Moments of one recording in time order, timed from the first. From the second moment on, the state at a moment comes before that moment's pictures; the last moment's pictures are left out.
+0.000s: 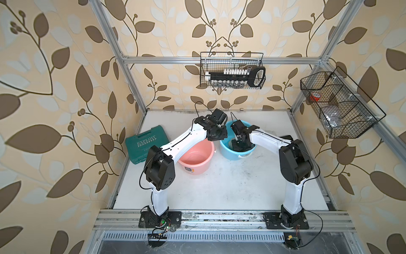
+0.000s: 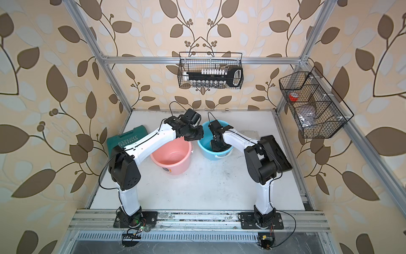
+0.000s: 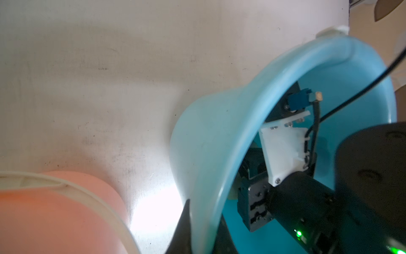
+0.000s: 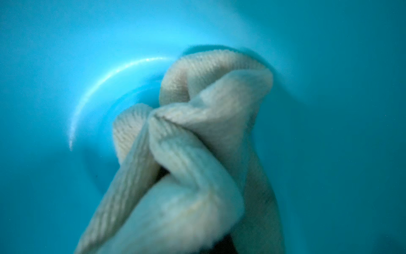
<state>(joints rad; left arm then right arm) -0.65 1.88 1.75 -0.84 0.05 -0.71 0.47 1.98 1.46 -0.77 0.14 0.36</state>
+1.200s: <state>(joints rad) -0.66 1.93 1.89 -1.08 0.04 -0.67 0.54 2.00 1.49 -0.99 0.25 0.30</state>
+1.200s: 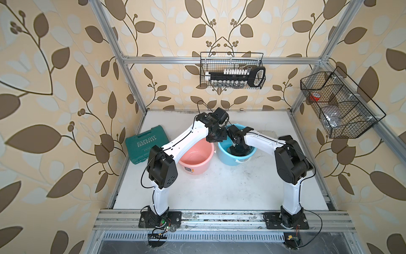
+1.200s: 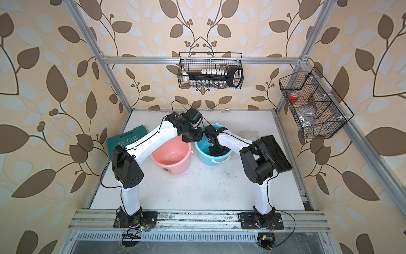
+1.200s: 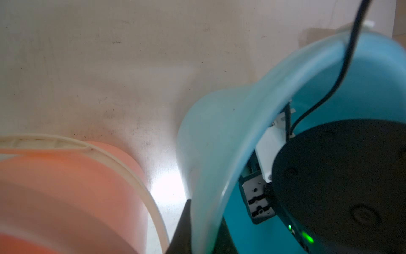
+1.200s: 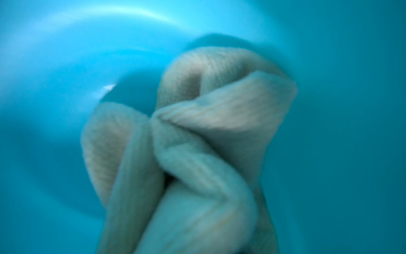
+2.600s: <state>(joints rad) -0.62 1.99 1.96 -1.07 0.02 -0.70 0.46 2.09 1.51 -0.65 -0.45 0.40</state>
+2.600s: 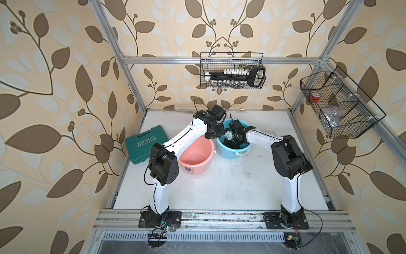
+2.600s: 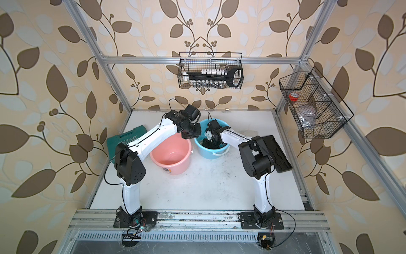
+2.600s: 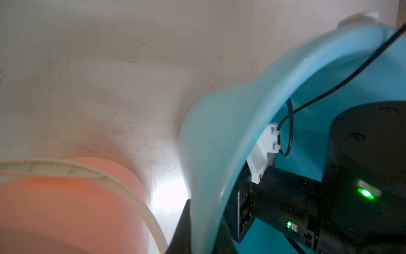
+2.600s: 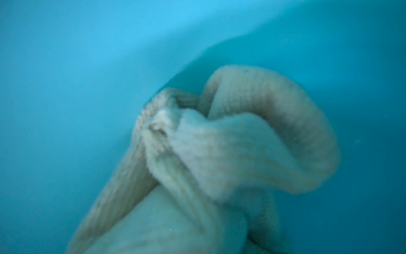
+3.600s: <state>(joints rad) -0.68 2.12 2.19 -1.19 0.01 -0.53 0.46 1.68 1.45 -1.16 -0.13 0.26</state>
